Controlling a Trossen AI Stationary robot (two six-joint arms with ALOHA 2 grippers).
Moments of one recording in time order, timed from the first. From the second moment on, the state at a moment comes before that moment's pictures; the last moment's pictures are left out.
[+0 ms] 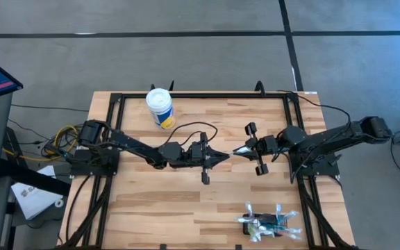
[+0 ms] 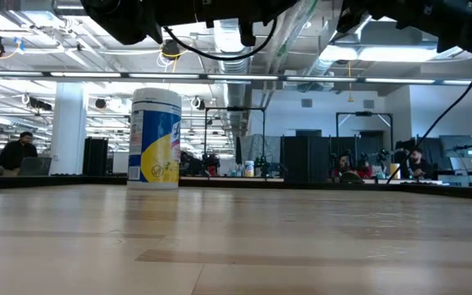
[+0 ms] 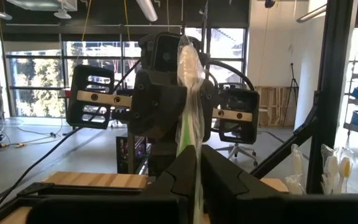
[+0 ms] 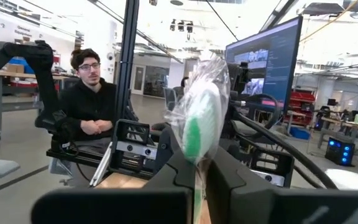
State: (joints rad) left arm -0.16 1.84 0.99 1.08 -0.21 0.02; right arm 0.08 1.05 0.39 0.90 -0.16 -0.10
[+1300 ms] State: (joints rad) left arm -0.20 1.71 0.99 0.78 -0.21 0.02; right arm 0.29 0.30 0.39 -0.08 -0.16 0.19
